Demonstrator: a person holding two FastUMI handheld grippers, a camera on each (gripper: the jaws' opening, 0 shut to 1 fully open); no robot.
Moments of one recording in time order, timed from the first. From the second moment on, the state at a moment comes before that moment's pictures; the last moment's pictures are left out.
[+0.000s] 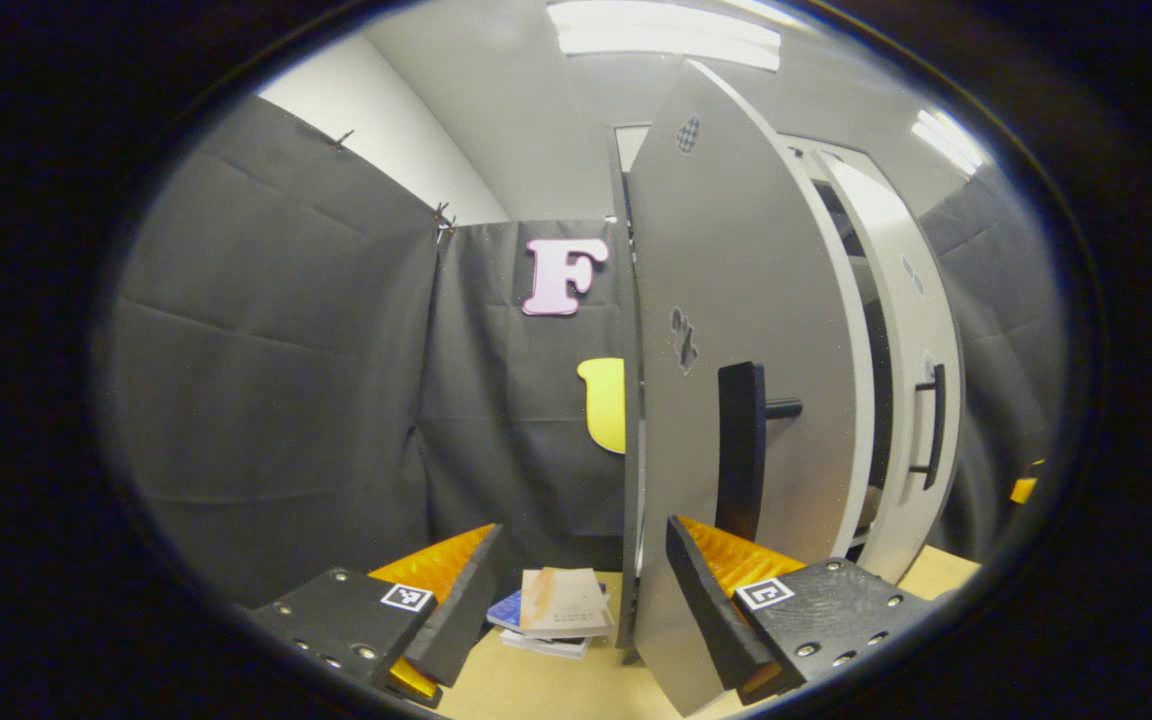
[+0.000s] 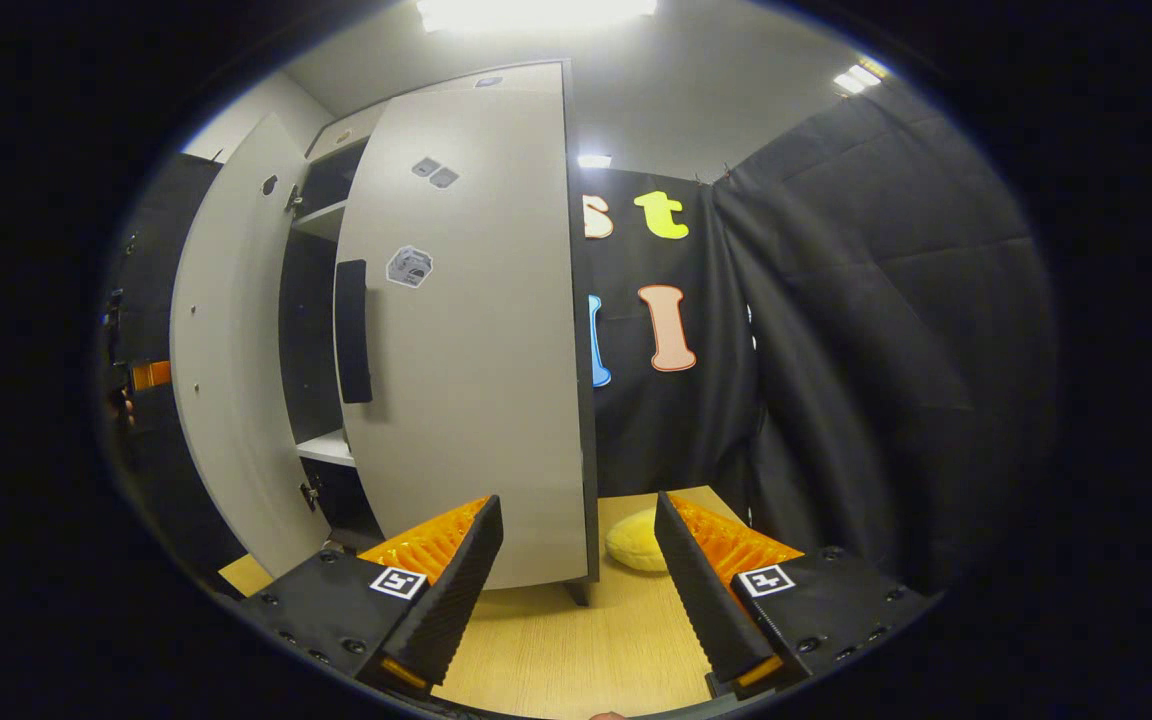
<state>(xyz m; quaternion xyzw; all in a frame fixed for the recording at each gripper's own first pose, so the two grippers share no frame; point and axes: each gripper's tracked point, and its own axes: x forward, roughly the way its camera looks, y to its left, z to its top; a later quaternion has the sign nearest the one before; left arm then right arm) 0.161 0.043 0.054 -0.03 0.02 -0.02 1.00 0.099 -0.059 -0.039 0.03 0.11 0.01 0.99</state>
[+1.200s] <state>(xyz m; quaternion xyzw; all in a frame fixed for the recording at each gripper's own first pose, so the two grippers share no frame) 0.187 -0.061 0.073 -0.04 0.00 -0.09 0.99 0.096 -0.046 -0.015 0.03 0.08 0.02 1.00</state>
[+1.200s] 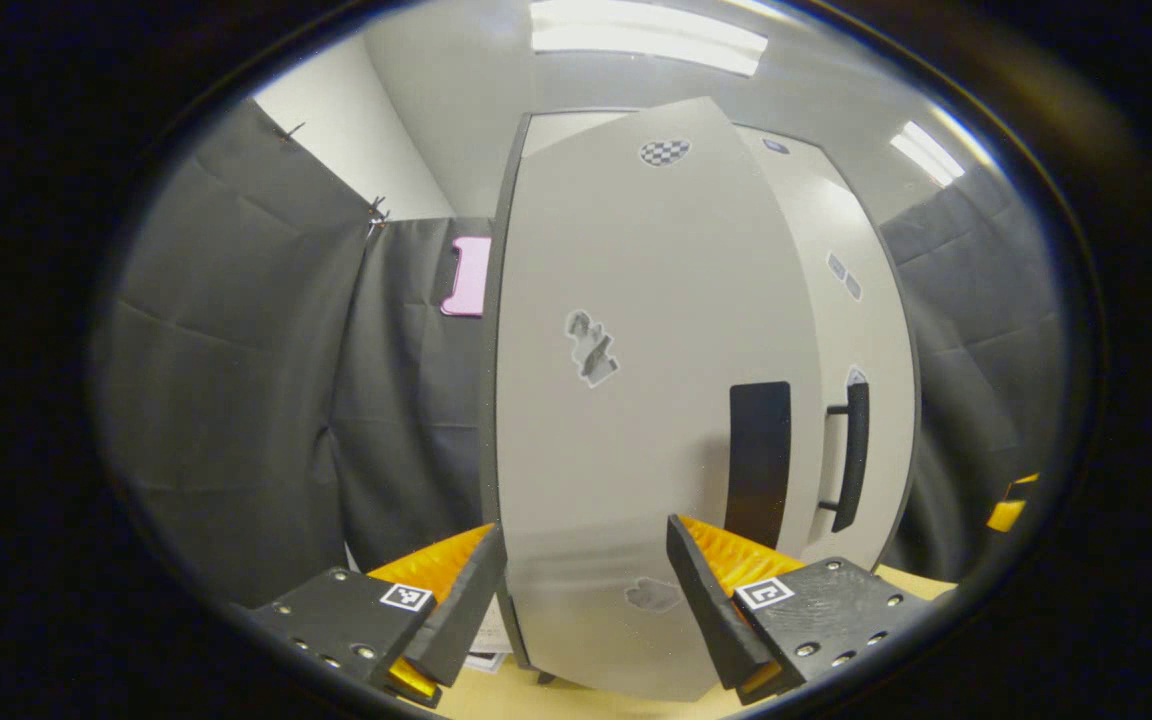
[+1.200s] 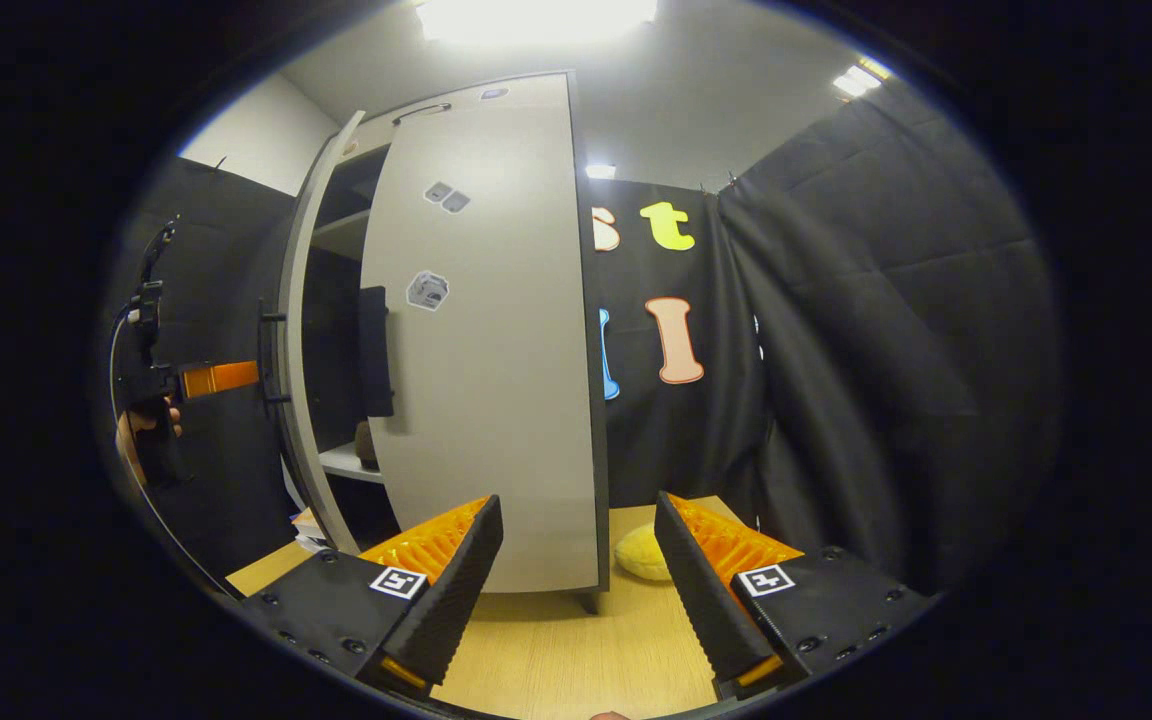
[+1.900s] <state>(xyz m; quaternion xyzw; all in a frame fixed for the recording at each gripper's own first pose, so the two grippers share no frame) 0.071 0.017 0.076 -0.02 0.00 -0.04 1.00 0.046 -0.019 0.046 0.01 0.02 0.05 1.00</state>
